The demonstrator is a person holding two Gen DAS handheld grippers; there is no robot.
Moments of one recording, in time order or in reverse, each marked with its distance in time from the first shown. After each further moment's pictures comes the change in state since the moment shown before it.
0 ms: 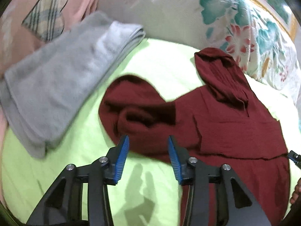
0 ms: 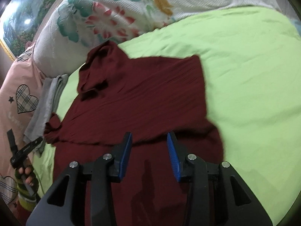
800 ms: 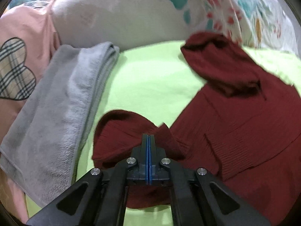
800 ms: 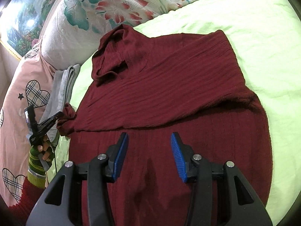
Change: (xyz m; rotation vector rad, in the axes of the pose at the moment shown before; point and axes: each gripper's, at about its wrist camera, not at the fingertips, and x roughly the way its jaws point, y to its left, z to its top) left arm 0.048 -0.026 0.040 0.316 -0.040 0.074; right arm 0.020 0.029 -0.021 0.043 0.079 0.097
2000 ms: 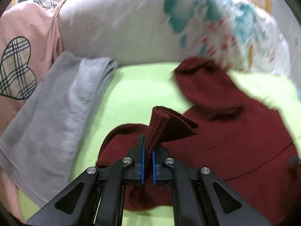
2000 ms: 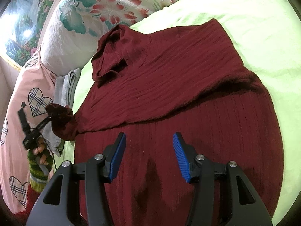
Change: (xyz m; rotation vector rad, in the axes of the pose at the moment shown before) left arm -0.054 -0.016 0.021 -0.105 -0.098 -0.126; right arm -0.002 -0.005 -0.015 0.083 -0.008 0.036
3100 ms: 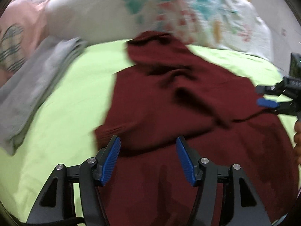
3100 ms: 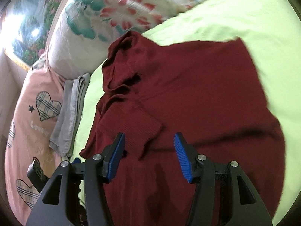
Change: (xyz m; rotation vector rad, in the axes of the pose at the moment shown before) left arm -0.013 -0.105 -0.115 -0.006 0.079 -0.022; right arm 0.022 0.023 0.055 -0.067 0.014 0.068
